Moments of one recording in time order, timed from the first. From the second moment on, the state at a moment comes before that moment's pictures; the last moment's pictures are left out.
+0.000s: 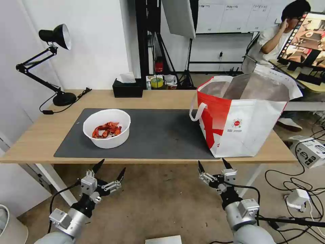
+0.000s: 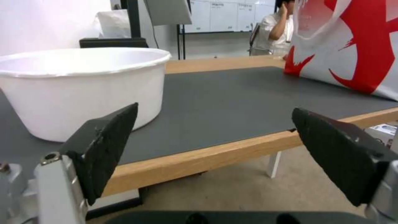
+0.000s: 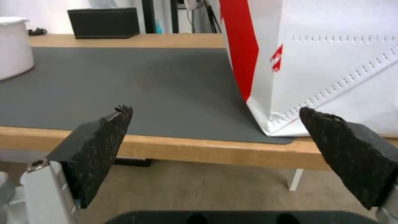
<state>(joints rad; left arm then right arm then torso) 1.74 -1.10 -0.62 -2.10 -0.43 -0.20 0.23 -1.55 0.90 0.17 2.17 0.42 0.06 0.48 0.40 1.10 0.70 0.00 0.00</state>
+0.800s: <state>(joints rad) 1.71 -1.03 -0.68 -2.11 -0.49 -0.19 0.21 -1.55 0.91 0.15 2.16 0.41 0.05 0.50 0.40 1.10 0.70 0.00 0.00</state>
